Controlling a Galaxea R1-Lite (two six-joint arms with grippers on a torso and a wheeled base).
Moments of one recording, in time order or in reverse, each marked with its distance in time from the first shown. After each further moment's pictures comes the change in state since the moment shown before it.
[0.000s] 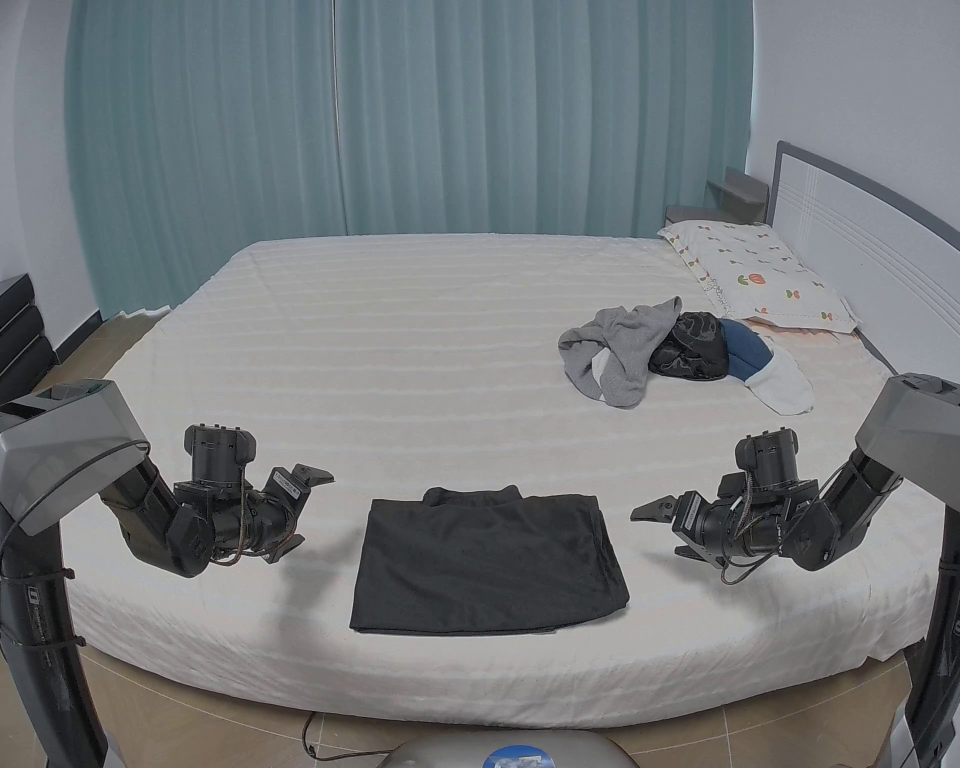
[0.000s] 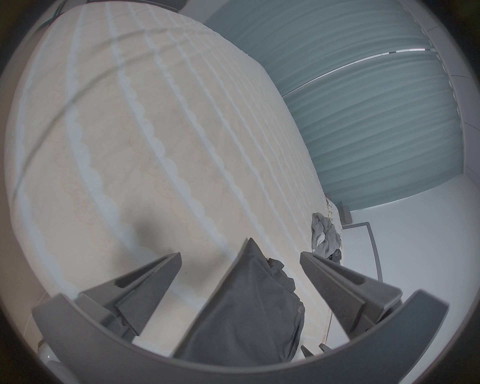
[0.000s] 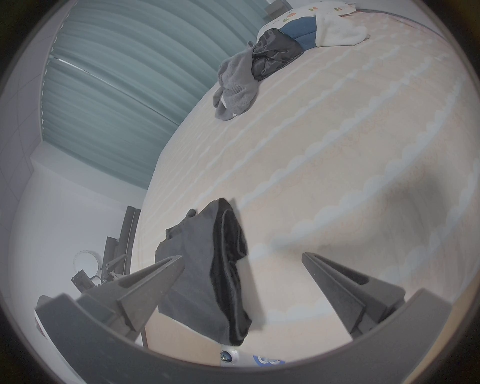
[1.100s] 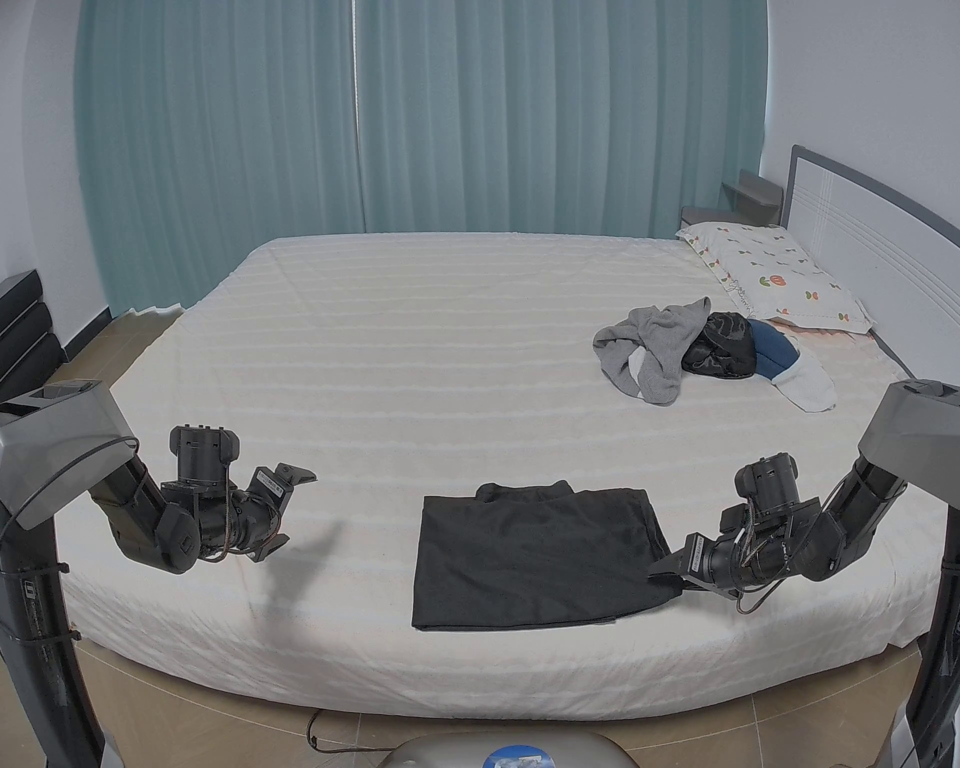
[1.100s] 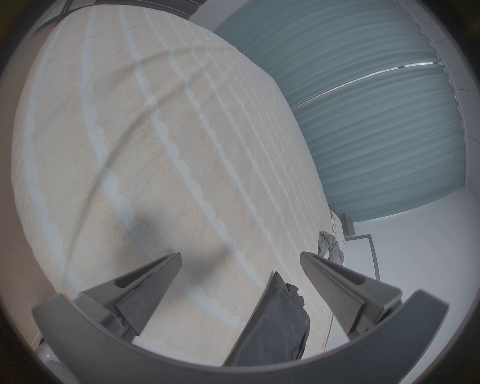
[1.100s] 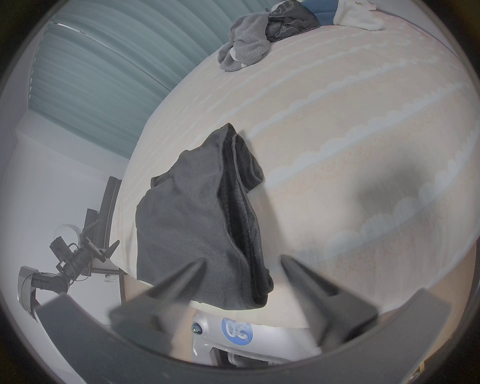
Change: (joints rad) left arm 0.052 0.002 0.004 -0.001 -0.009 0.001; right arm -0.010 -0.020 0.070 0.147 -0.001 -0.155
